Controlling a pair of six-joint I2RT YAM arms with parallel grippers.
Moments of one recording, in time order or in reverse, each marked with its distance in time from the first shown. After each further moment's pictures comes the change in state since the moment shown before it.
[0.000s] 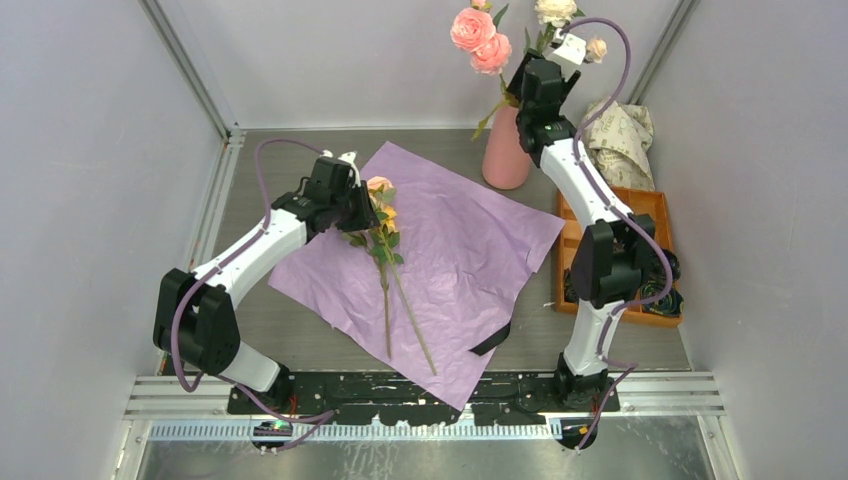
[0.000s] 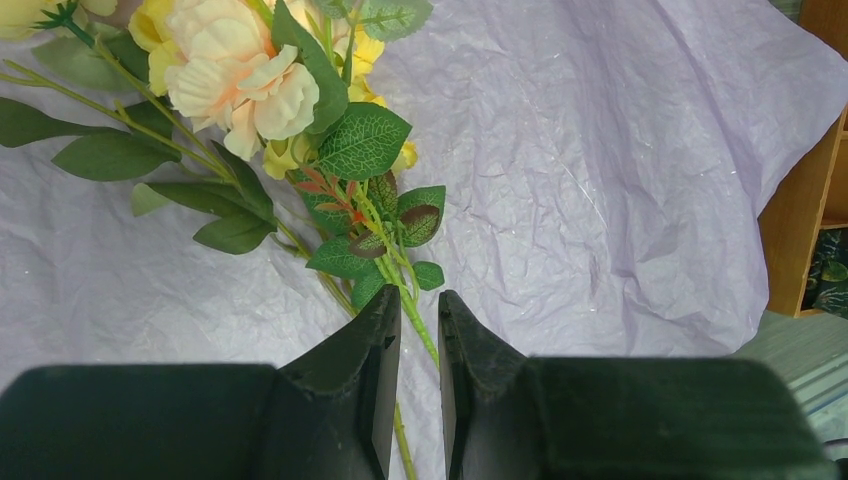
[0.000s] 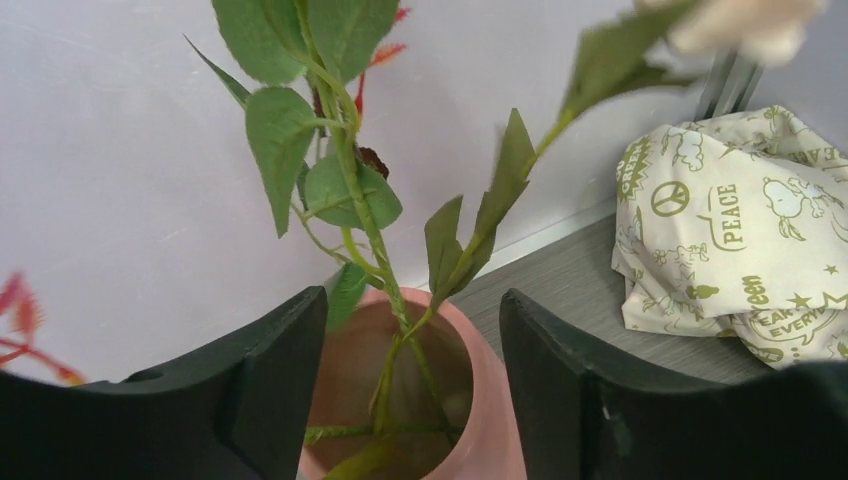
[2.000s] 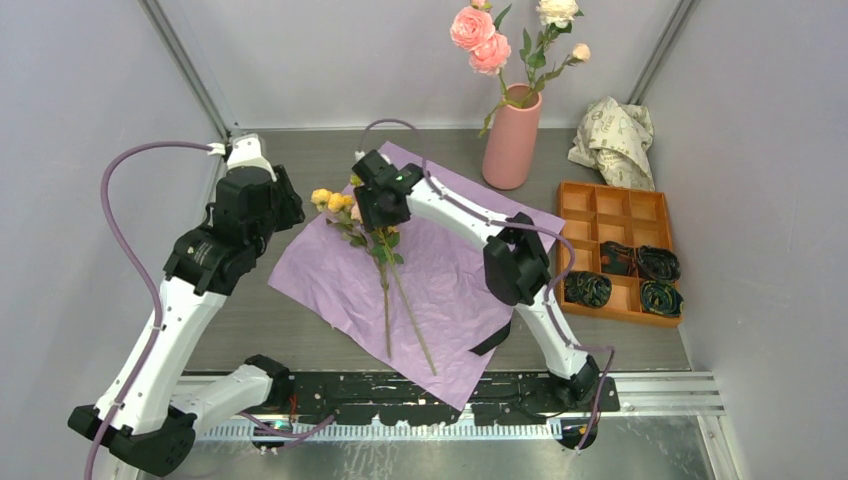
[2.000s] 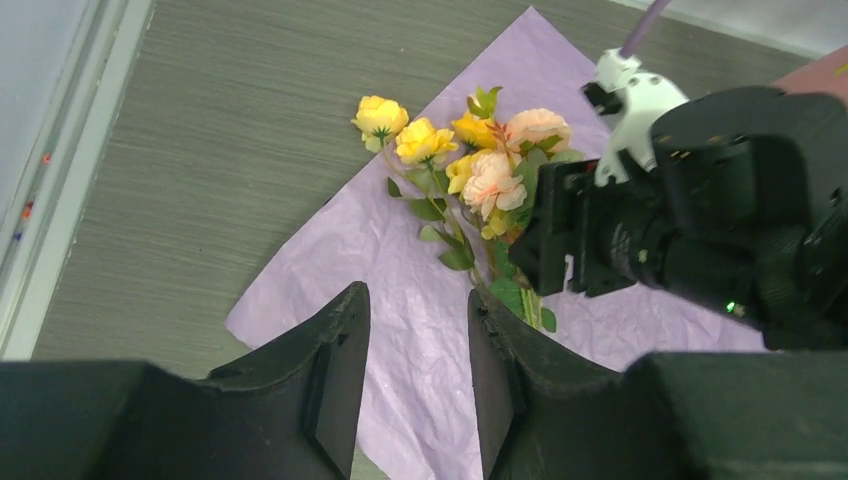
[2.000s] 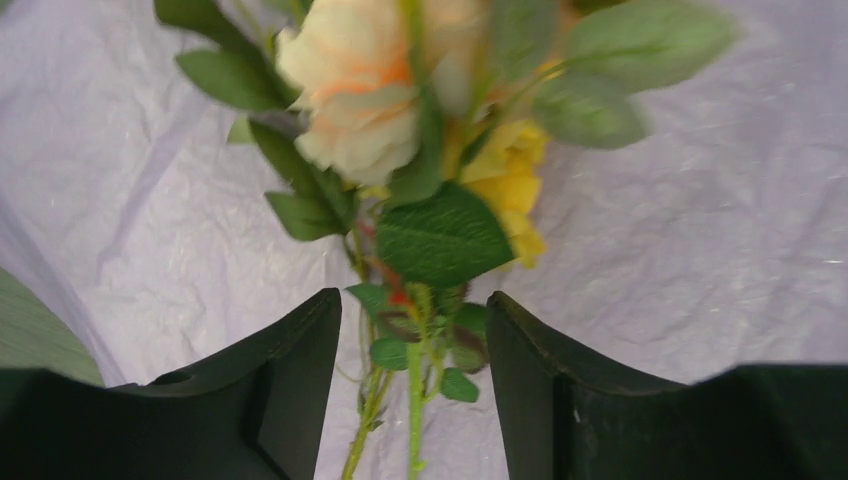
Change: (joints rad) left arm 0.000 -0.513 0.151 -0.362 -0.537 0.055; right arm 0.580 0.375 0.335 -0.842 -0.457 0.107
